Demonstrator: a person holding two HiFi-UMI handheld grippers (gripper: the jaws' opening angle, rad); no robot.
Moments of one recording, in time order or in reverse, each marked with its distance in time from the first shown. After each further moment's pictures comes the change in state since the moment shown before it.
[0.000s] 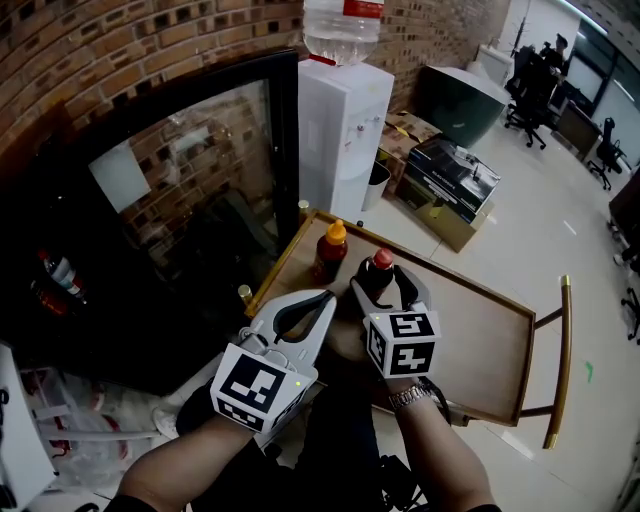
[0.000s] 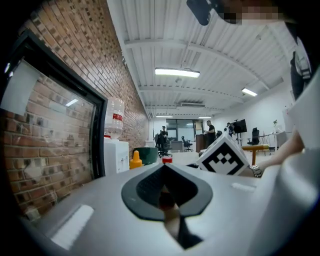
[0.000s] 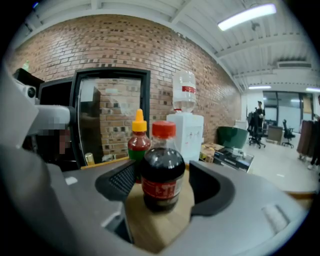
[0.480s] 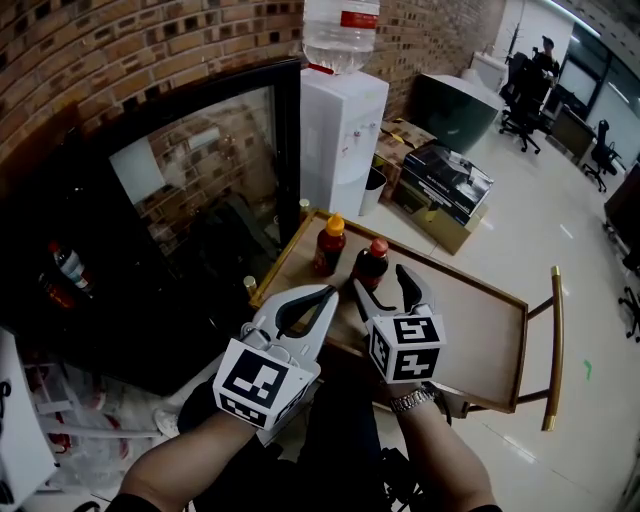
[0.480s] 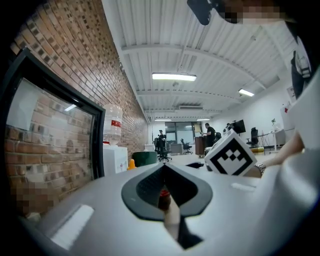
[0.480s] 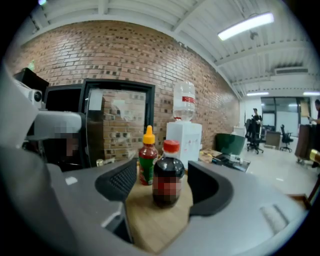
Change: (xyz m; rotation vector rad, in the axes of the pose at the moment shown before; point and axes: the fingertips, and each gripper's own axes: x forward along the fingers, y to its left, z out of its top) left arm -0.024 -0.020 0.021 0.032 -0.053 -0.002; right arm -0.048 0.015 0.019 -0.018 -0.067 -0.021
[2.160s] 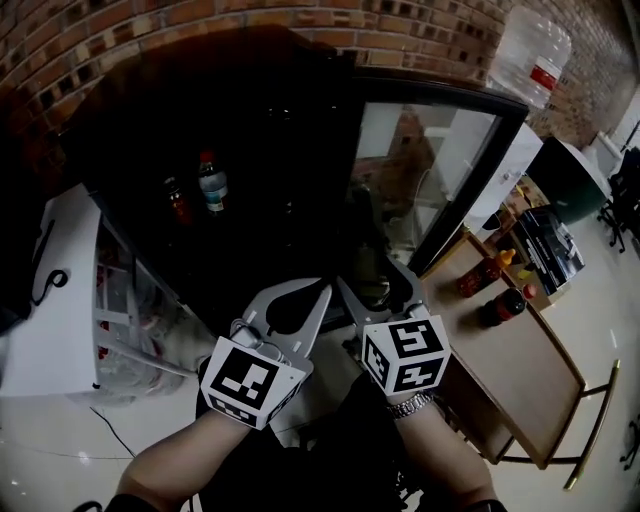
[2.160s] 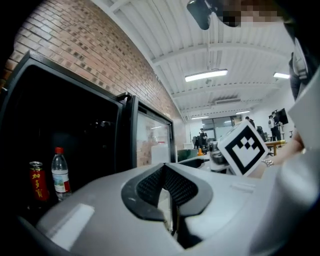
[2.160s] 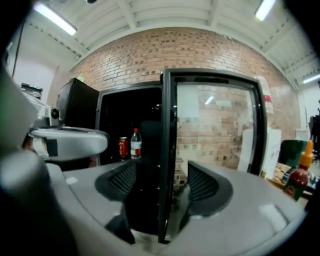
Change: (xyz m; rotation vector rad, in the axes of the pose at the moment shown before) left arm -0.252 0.142 -0.019 -0.039 0.018 0.485; right arm 0.028 0.339 0.054 -0.133 -0.103 0.583
